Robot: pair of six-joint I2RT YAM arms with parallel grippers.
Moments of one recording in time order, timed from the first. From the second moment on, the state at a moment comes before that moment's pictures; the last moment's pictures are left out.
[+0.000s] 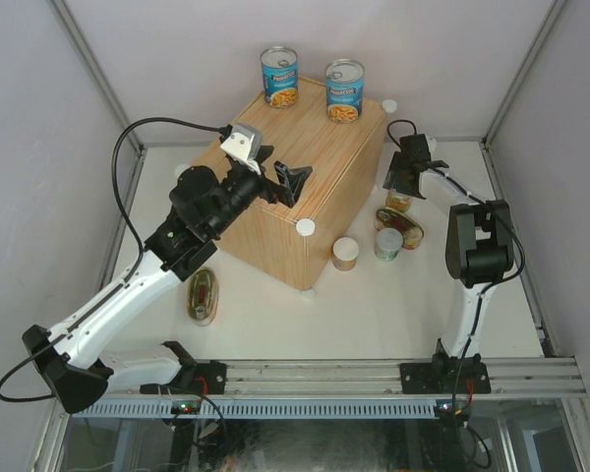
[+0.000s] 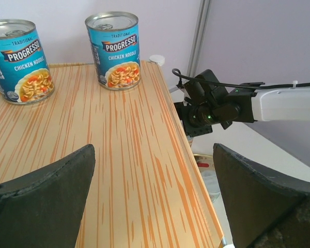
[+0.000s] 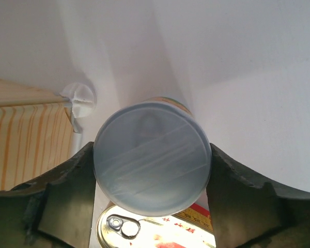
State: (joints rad) left arm -0.74 1.16 1.24 0.04 -0.05 -0.08; right arm 0.12 2.01 1.52 -0.41 0.22 0.38
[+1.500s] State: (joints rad) left arm -0.74 0.83 1.12 -0.09 -0.21 -0.09; right arm 0.16 1.55 1.41 -0.57 0.24 0.39
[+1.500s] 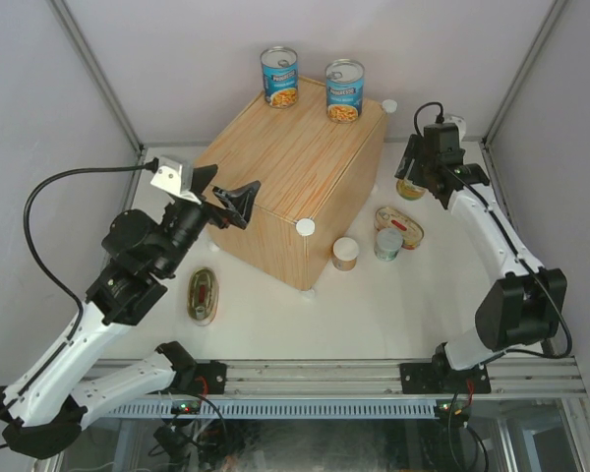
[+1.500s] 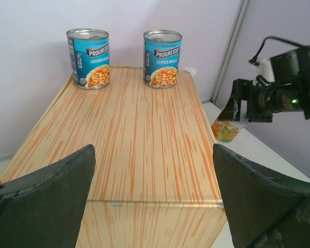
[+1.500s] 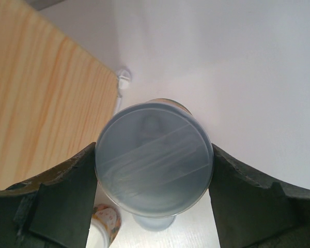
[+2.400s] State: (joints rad) left arm -0.74 0.75 1.07 -0.17 -0.25 -0.14; right arm 0.51 1.28 1.72 -0.86 0.35 0.38
